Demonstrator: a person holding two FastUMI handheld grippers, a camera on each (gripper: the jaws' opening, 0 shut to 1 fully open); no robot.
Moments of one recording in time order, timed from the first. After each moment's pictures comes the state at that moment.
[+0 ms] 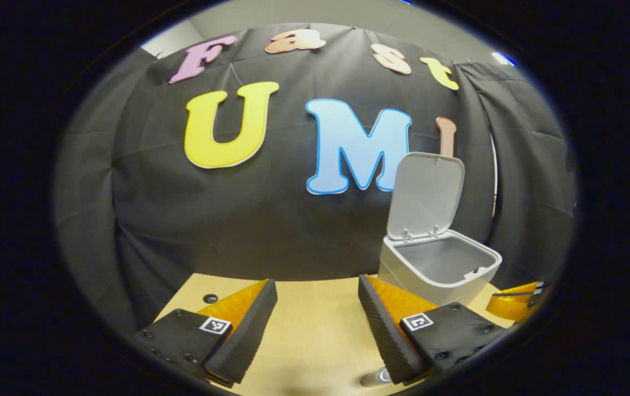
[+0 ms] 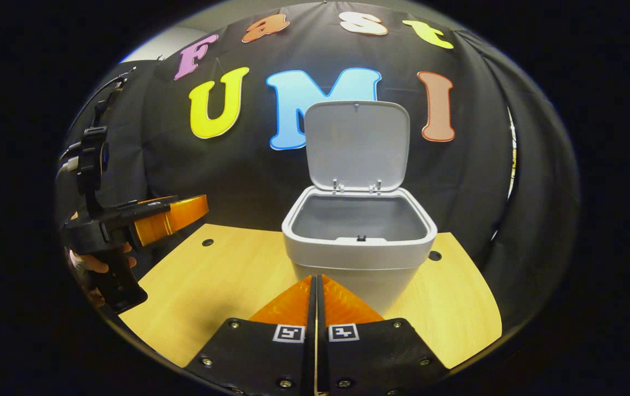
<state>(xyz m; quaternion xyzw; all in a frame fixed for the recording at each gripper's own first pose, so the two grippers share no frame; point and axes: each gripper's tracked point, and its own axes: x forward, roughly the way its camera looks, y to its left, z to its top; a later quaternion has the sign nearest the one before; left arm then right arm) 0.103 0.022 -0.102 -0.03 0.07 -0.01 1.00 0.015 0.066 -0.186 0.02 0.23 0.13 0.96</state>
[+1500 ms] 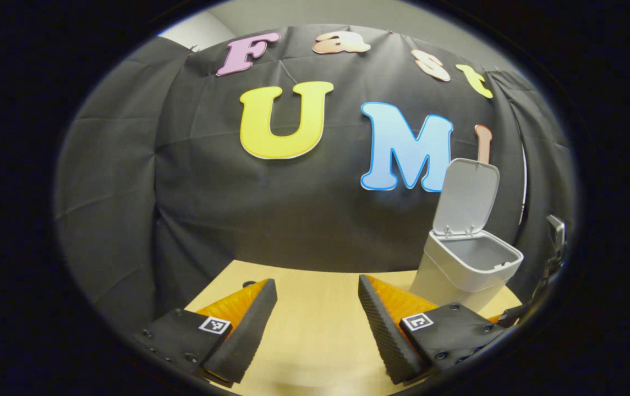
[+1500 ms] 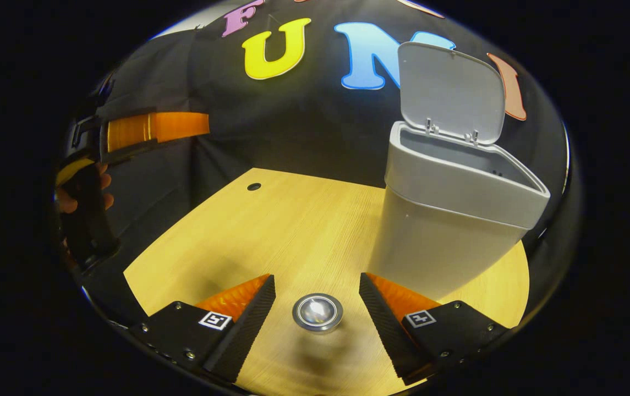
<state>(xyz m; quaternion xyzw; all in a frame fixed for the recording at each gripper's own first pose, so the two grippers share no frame) 0.055 0.103 -0.113 -0.05 0.07 0.08 0.99 -0.012 0.154 -0.276 -0.03 0.34 0.26 0.90</state>
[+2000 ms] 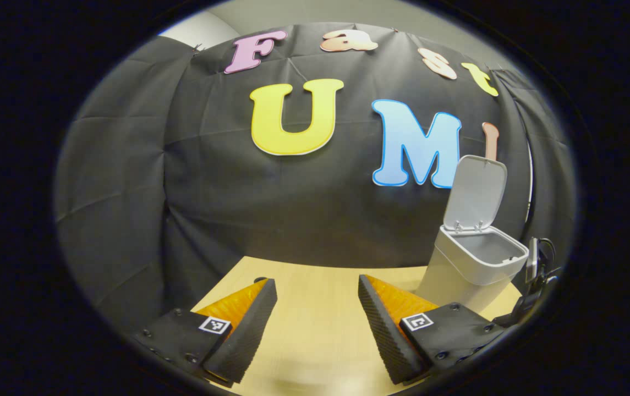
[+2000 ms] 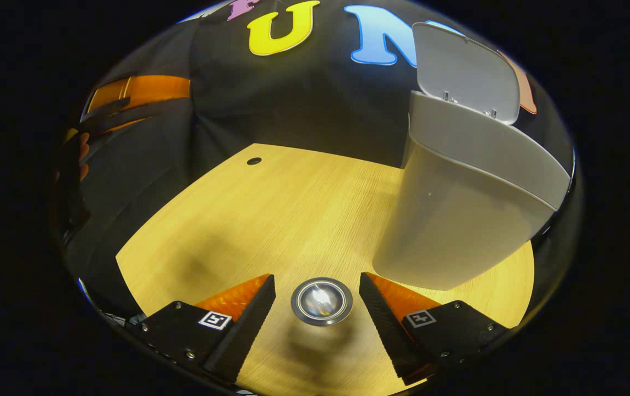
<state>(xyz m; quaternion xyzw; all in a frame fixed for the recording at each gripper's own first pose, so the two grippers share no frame) 0.042 0.126 -0.118 -0.05 0.09 0.09 0.99 -0.021 0.162 -0.319 -0.06 0.38 0.26 0.88</state>
